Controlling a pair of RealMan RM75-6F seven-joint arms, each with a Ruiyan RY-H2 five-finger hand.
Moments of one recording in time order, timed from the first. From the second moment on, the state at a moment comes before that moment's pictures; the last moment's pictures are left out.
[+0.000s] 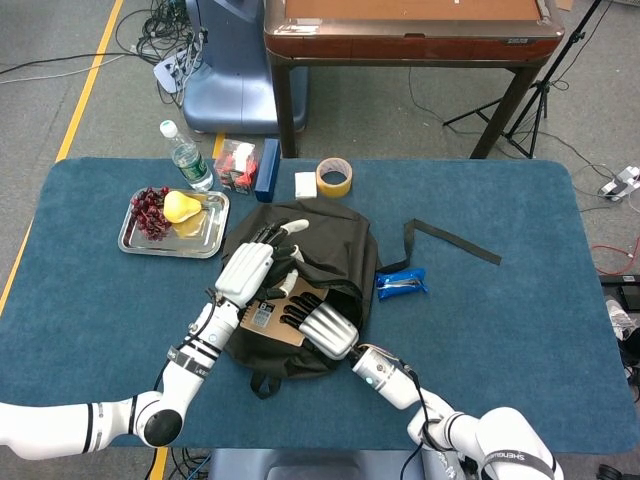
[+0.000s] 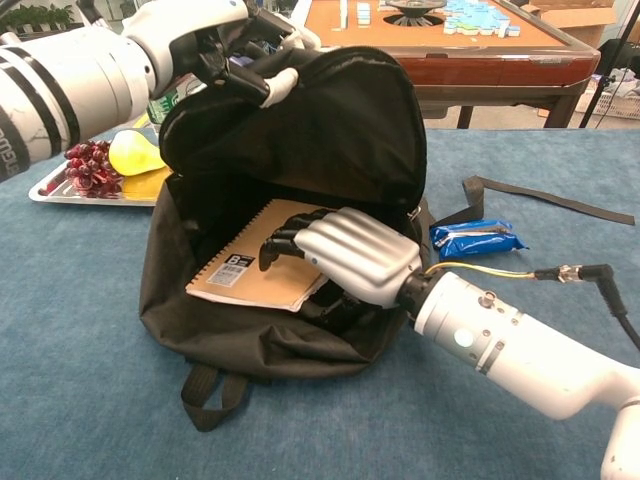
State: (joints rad) left arm -0.86 -1.53 -0.36 -1.77 1.00 1.09 0.16; right arm 0.78 -2.12 0.02 -0.67 -1.71 1.21 0.11
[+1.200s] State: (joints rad) left arm -0.87 -1.50 -0.39 -1.78 0.94 1.07 0.15; right arm 0.78 -2.10 0.05 -0.72 -1.72 1.41 0.21
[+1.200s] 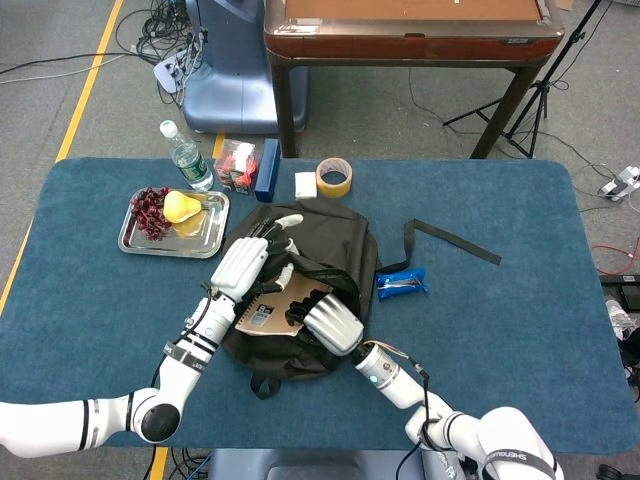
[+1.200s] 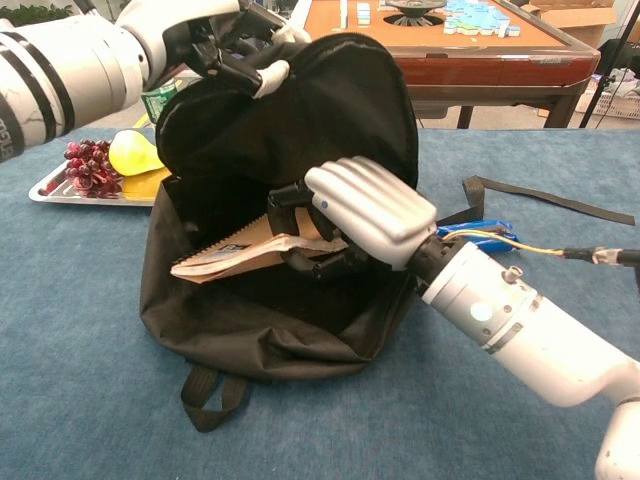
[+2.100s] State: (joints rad) left arm -0.87 -1.45 -0.39 -1.78 0.83 1.03 0.14; right arm 0.68 -1.71 0.05 -1.38 -1.79 1.57 0.22
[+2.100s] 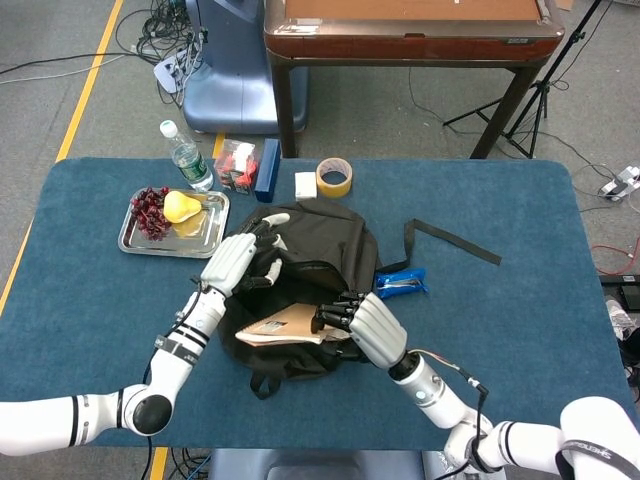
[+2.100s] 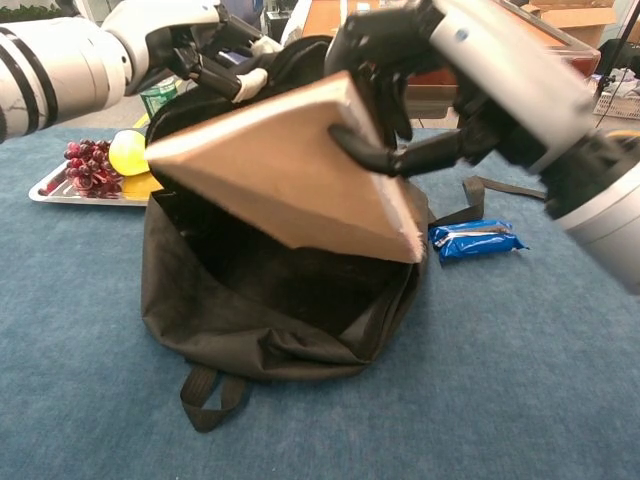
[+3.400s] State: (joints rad) left arm -0.83 -1.45 -0.30 -1.77 0.89 1.05 0.16; right arm 0.50 -1.16 0.18 -1.71 -1.63 1.61 0.27
